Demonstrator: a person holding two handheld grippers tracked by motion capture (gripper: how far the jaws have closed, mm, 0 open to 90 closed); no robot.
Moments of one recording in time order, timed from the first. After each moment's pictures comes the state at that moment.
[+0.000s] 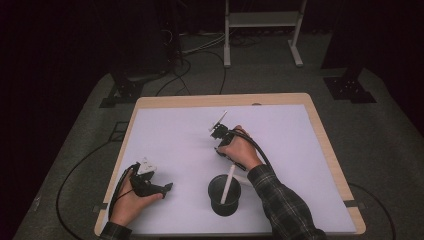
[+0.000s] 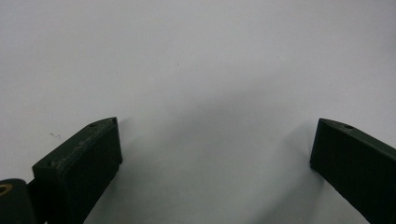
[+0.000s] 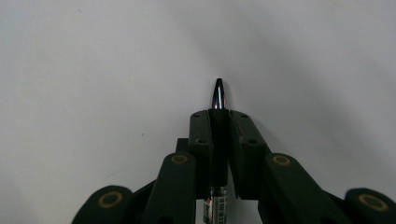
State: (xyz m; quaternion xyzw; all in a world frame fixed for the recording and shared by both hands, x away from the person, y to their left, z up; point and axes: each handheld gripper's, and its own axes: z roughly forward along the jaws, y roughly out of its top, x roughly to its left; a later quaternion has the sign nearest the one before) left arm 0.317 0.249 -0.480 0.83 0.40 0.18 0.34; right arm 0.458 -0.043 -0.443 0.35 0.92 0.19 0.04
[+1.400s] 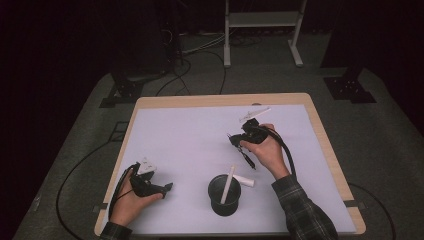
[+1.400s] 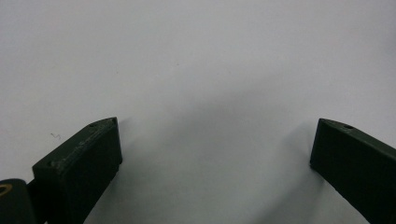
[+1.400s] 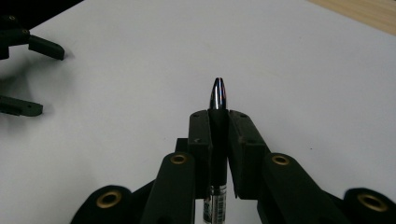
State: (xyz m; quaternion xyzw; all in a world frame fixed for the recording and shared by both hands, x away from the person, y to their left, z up) left arm 0.317 0.249 -0.480 0.83 0.40 0.18 0.34; right arm 0.417 -0.130 -0.394 0.35 0.84 0.40 0.07
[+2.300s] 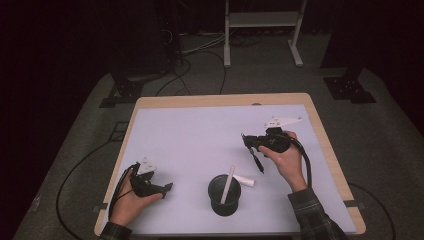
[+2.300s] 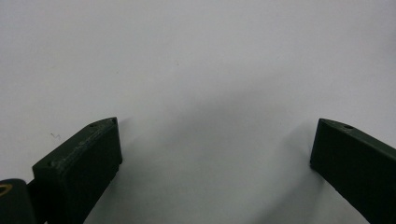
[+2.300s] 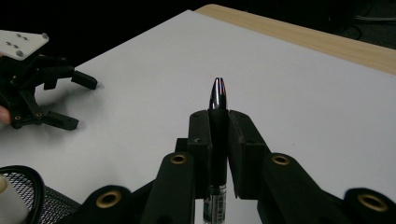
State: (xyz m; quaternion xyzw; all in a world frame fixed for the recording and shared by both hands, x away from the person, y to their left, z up) left arm 0.317 0.249 -0.480 0.83 0.40 0.17 0.34; right arm 0.381 -0.181 -0.389 0.34 0.79 0.50 0.09
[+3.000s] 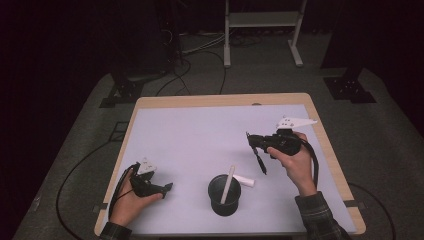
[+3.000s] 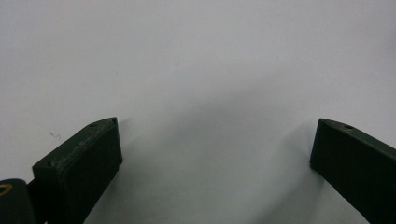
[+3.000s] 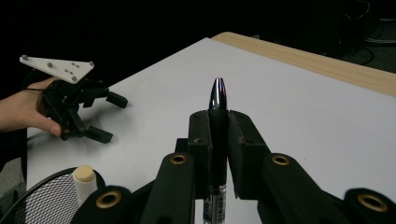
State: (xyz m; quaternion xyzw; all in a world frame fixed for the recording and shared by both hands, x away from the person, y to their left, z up) left arm 0.317 0.249 -0.480 0.83 0.40 0.17 0.34; right arm 0.358 -0.197 -0.367 0.33 0.77 0.54 0.08
